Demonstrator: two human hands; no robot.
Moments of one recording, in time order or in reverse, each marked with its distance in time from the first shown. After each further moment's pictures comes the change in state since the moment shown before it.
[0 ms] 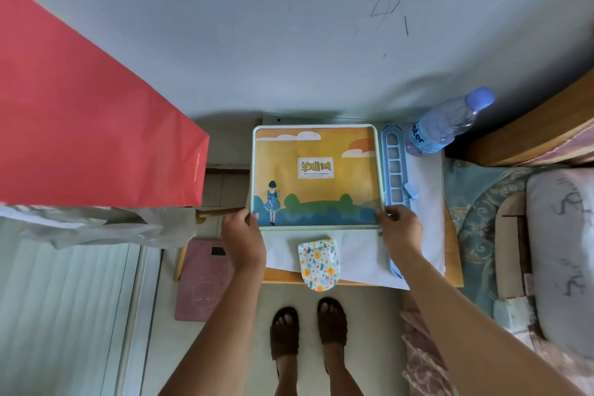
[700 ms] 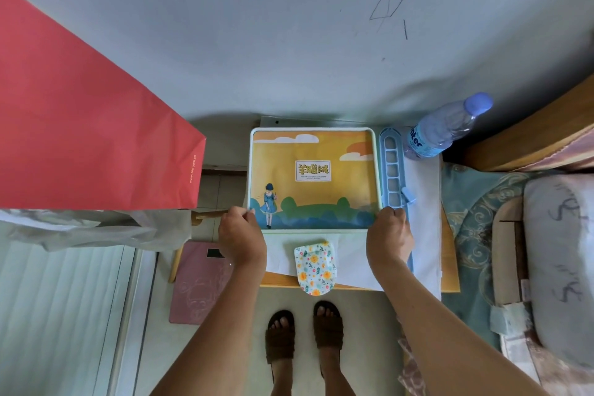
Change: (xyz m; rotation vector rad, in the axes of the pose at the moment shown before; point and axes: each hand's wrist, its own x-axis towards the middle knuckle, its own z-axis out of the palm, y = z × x) left_hand 0.003 0.009 0.007 0.100 0.082 0.013; right_hand -0.011 -0.008 0.018 -0.596 0.166 -0.173
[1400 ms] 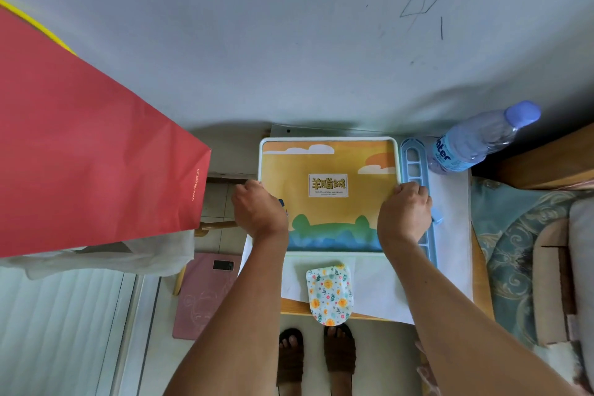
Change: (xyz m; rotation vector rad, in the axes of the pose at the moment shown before) left_hand 0.054 0.047 0.035 0.170 0.085 0.028; right_hand 0.058 -0.047 0.005 0.241 0.242 0.049
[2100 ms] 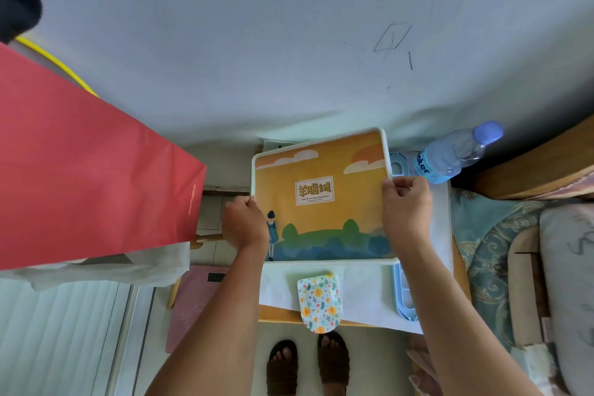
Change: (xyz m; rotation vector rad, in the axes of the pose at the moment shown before) left_hand 0.004 -0.005 -0.012 -0.239 -0.059 -0.084; right_hand -0.007 -0.034 -0.084 0.631 -0.219 0.153
